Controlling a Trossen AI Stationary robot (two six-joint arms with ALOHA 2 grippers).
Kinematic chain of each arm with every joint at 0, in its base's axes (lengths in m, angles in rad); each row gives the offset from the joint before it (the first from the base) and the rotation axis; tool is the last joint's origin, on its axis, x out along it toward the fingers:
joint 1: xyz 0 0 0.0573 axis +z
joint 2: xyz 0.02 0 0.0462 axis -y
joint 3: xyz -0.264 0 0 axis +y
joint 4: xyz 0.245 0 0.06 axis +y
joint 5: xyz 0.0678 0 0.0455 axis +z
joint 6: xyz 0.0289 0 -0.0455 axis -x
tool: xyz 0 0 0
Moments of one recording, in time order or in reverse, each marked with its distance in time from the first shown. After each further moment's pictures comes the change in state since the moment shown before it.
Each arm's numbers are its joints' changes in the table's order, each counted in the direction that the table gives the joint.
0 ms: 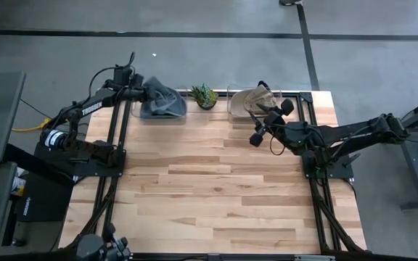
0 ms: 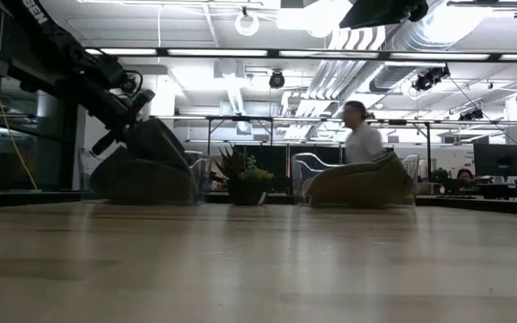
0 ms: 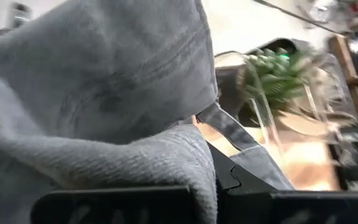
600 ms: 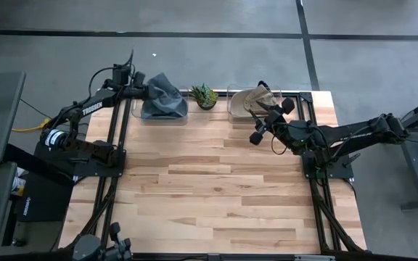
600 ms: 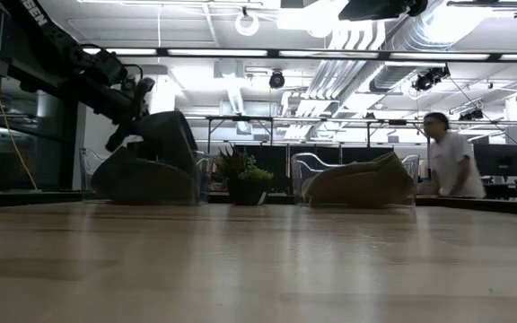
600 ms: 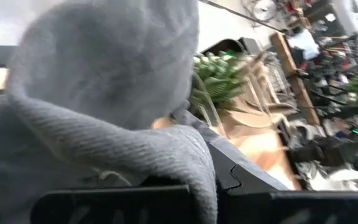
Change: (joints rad) left arm 0.001 -0.007 0.008 -0.127 -0.182 0.031; right arm 0.000 0.000 0.000 -0.080 -0.008 0.061
